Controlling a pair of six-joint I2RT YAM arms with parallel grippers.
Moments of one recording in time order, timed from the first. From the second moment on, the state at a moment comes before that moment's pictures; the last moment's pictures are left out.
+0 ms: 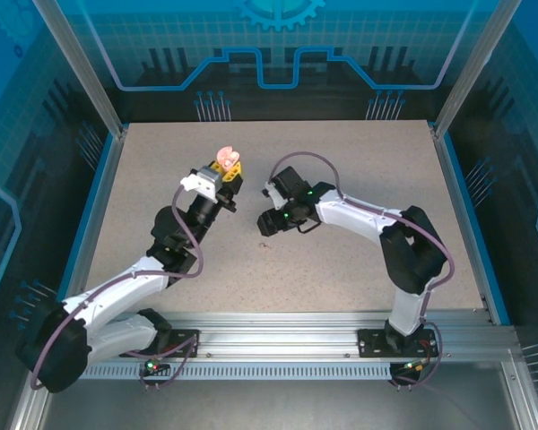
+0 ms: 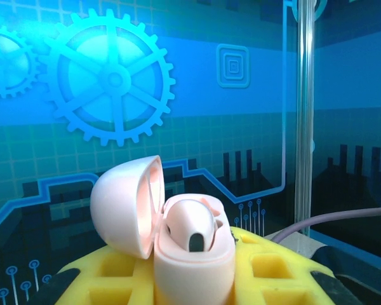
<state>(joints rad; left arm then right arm) -0.56 1.06 0.57 0.83 -0.10 0.07 0.71 1.85 1.36 -0.59 -0.19 0.26</state>
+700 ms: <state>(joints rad) -0.53 0.98 0.55 0.79 -0.10 0.06 0.79 2.07 1.66 -0.86 -0.09 0.12</state>
